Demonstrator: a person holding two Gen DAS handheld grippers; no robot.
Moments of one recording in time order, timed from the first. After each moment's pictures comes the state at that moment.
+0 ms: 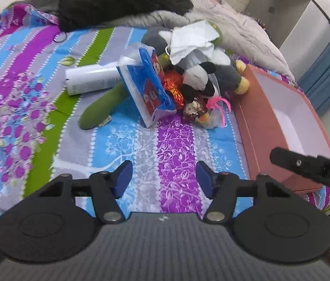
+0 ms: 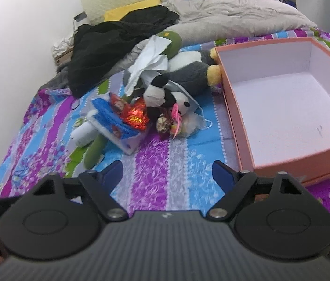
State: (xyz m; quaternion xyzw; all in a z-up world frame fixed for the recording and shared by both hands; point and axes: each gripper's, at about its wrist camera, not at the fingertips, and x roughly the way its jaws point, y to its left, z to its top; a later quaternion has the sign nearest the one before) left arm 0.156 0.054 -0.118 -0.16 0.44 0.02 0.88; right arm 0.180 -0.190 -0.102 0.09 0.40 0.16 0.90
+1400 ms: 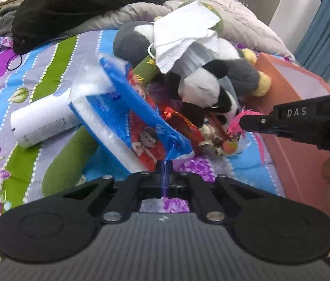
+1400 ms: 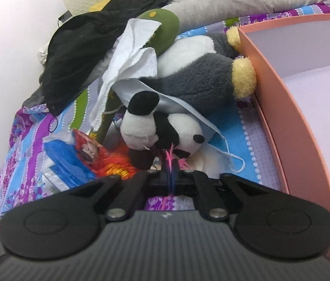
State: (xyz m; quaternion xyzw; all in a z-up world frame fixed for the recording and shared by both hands) left arm 0.280 0.056 -0.181 -0.10 0.43 -0.03 0.89; right arm 0.335 -0.146 -0.171 0.14 0.43 0.16 0.88
